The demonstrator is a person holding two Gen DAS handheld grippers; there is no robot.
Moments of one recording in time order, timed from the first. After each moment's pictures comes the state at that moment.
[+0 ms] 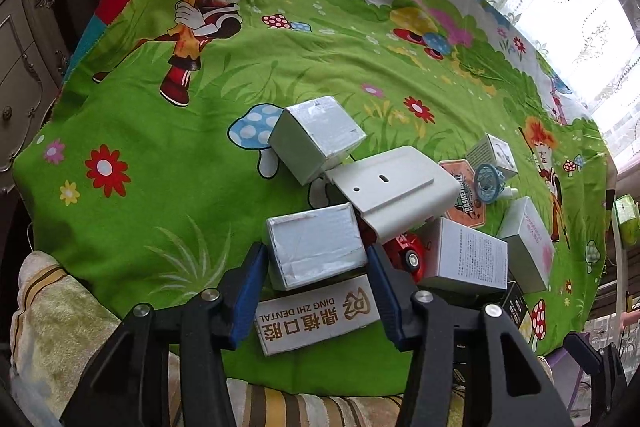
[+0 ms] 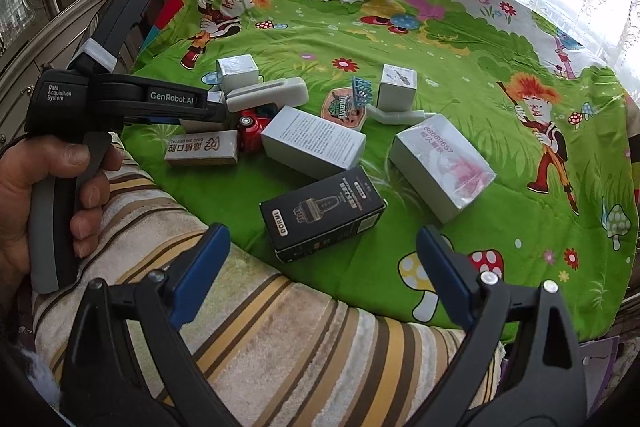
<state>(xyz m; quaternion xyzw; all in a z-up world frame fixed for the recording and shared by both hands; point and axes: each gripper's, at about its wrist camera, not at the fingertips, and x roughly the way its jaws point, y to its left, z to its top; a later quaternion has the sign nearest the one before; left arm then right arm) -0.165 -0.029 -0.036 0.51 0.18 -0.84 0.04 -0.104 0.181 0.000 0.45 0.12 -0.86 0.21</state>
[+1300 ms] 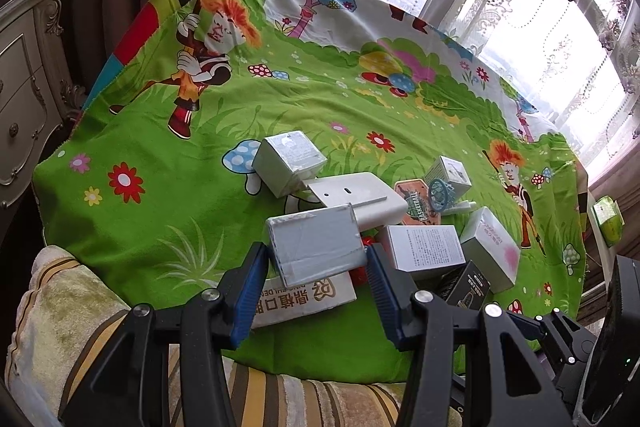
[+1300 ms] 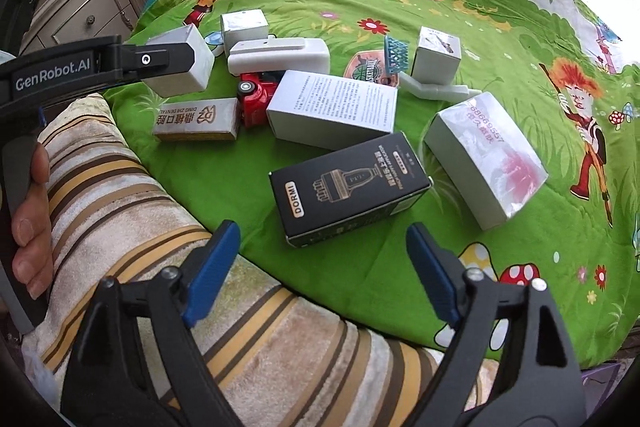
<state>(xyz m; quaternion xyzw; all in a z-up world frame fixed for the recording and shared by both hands) -0.131 -0.018 -0.006 0.43 0.17 -0.88 0.03 -0.131 0.168 -0.033 0.50 0.13 -0.82 0.25</state>
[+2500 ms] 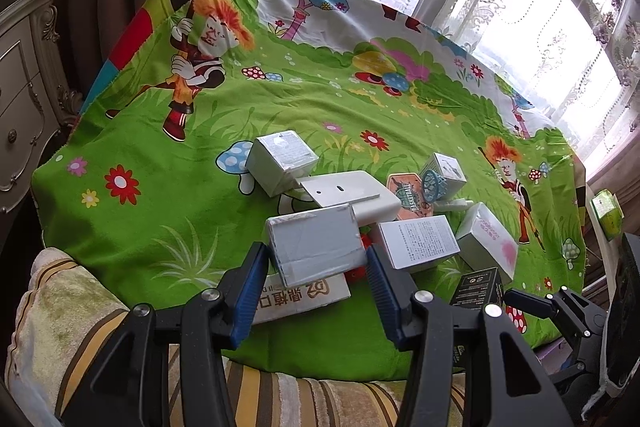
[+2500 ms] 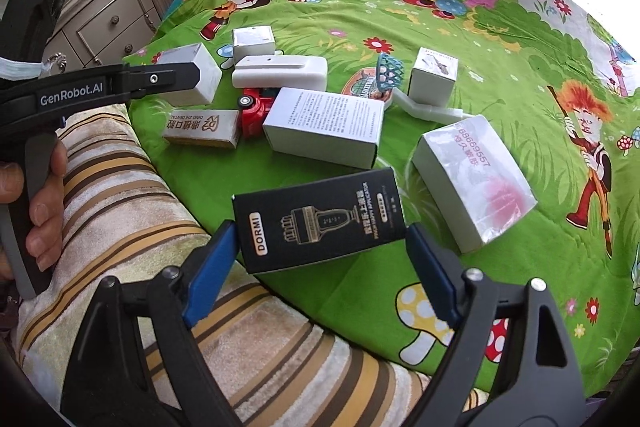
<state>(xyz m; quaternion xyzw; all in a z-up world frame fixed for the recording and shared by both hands) -0.128 -0.013 -0.004 0.43 0.17 -0.89 0.02 -0.131 0.196 -0.021 0.47 0.13 -0.83 0.28</state>
